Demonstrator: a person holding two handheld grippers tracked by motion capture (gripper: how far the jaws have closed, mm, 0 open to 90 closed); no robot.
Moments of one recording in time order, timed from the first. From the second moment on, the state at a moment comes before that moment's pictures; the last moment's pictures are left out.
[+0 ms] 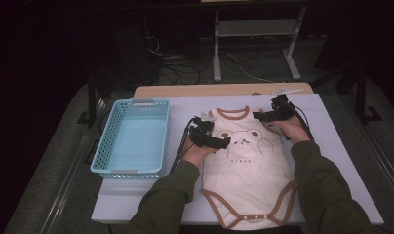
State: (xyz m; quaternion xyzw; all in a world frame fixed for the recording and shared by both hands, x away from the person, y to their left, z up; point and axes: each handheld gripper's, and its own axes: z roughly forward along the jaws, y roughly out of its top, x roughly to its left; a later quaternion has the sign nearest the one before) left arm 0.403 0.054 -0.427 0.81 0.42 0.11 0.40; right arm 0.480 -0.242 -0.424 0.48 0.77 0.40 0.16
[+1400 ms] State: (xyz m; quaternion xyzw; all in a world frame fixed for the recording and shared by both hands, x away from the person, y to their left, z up) left arm 0.465 0.041 -0.423 0.80 0.43 0.14 0.40; right arm 0.483 -0.240 -0.423 0.48 0.77 0.39 0.16
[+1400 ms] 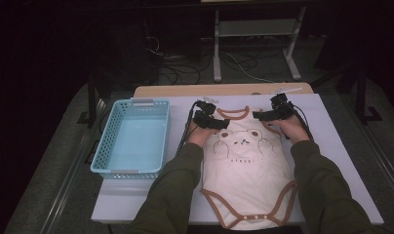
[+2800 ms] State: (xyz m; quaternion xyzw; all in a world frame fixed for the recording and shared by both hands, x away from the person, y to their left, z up) left arm 0.523 0.054 -0.435 0.79 0.46 0.18 0.35; right arm 0.487 -0.233 -0.429 0.48 0.77 0.39 0.14
